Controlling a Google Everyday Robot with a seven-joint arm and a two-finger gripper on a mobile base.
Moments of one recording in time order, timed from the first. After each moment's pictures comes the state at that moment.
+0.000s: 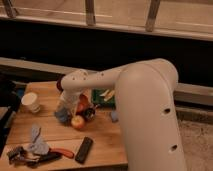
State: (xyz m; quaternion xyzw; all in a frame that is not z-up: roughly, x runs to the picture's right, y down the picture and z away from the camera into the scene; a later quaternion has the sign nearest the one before) arm -0.212 0.119 0.808 -0.37 0.14 0.74 0.55
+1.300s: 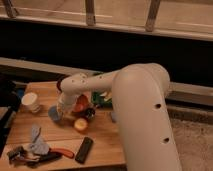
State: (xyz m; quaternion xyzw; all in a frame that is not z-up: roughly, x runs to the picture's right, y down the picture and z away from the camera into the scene) arm -0.237 0.133 0.819 -0.40 0.13 0.73 0.54
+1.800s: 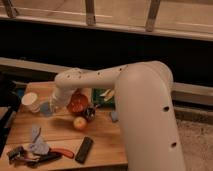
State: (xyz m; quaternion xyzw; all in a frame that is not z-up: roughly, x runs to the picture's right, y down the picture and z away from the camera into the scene) arm -0.268 0.095 0.774 -0.41 0.08 0.71 0.57
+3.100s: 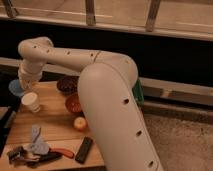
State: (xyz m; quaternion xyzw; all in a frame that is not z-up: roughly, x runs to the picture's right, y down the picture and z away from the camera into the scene) arm -0.382 -0.025 0.729 -0.42 -0.01 0.61 0.67
